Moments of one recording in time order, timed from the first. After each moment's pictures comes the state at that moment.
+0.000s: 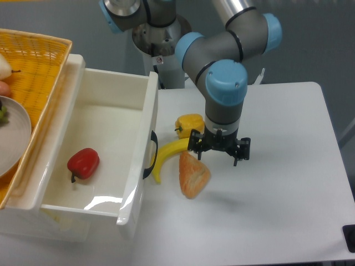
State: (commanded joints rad) arm 2.49 -1.93 -1.57 -1.13 1.53 0.59
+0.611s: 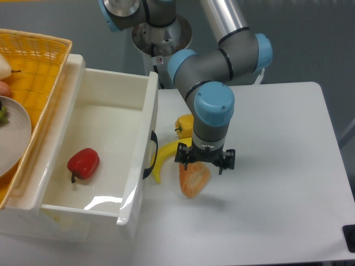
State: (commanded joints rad) arm 2.46 -1.98 -1.58 -1.13 1.44 0.54
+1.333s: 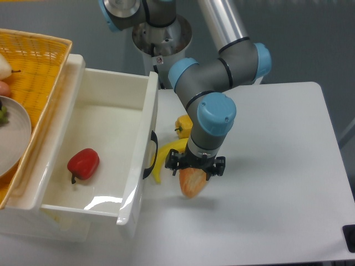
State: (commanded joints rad) arm 2.46 -2.00 -1.58 -1.14 1.38 0.53
